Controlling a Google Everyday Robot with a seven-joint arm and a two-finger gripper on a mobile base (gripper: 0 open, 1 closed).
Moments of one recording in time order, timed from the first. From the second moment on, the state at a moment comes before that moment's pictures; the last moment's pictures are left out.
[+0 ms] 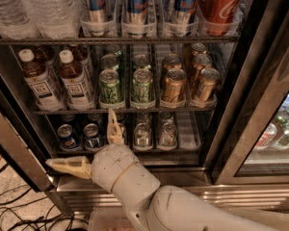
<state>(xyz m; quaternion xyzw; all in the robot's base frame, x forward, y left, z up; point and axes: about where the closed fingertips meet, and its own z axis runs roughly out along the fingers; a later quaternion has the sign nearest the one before) 0.453 0.124 0.850 -0.30 0.60 0.22 0.71</state>
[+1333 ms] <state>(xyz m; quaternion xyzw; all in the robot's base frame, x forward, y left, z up) 0.514 0.085 0.844 -0.22 0.65 0.15 0.71</state>
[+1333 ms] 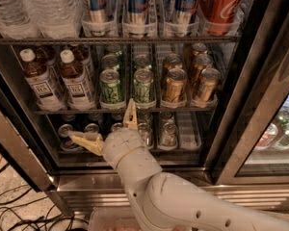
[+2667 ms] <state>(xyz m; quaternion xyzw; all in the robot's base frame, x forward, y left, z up) 0.523 0.104 0.840 -0.24 0.65 0.17 0.70</state>
